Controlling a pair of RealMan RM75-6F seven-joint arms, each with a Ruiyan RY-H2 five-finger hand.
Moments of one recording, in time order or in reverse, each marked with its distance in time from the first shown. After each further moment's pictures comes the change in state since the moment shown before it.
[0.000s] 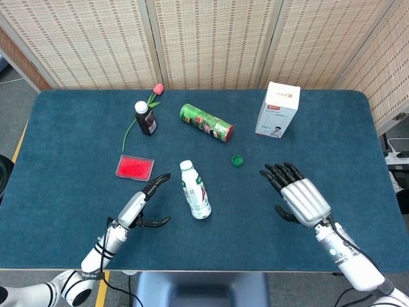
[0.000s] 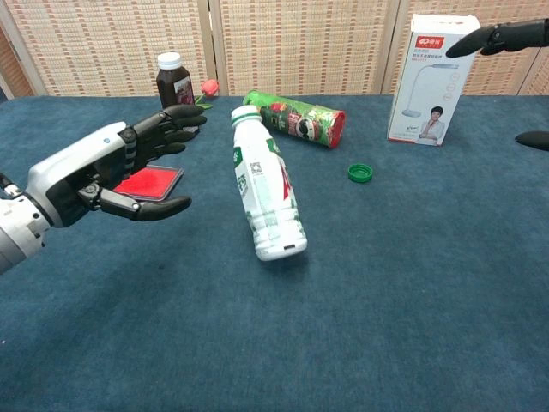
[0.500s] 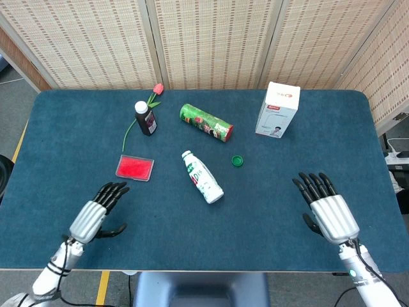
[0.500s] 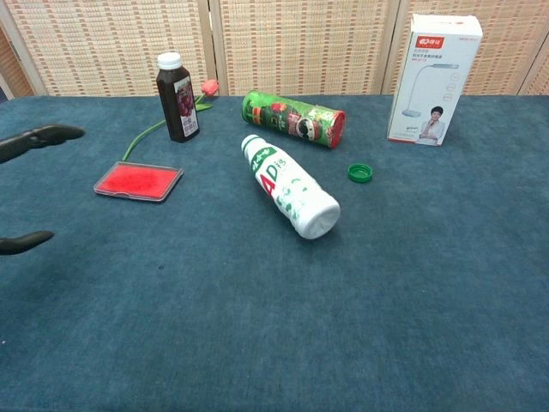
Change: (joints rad) left arm 0.195 0.232 0.127 -0.027 0.059 0.183 0.456; right arm -0.225 -0.126 -0.105 0.173 -0.148 0.277 -0.078
